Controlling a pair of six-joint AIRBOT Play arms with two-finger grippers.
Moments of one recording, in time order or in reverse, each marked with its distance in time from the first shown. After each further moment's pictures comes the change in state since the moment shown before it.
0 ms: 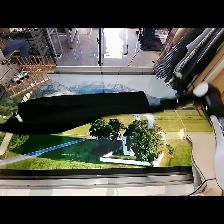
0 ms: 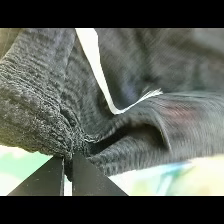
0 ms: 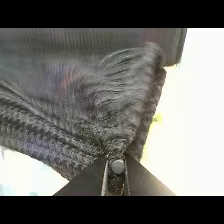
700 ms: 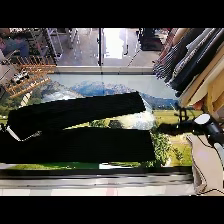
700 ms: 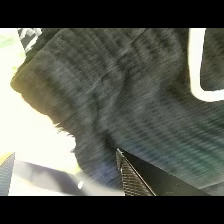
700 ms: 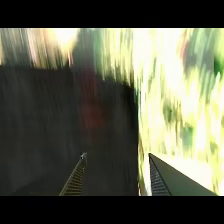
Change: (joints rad) left arm 0.140 -0.002 -0.093 0.200 0.024 0.067; right arm -0.084 0.195 -0.445 0.184 -0.151 0.036
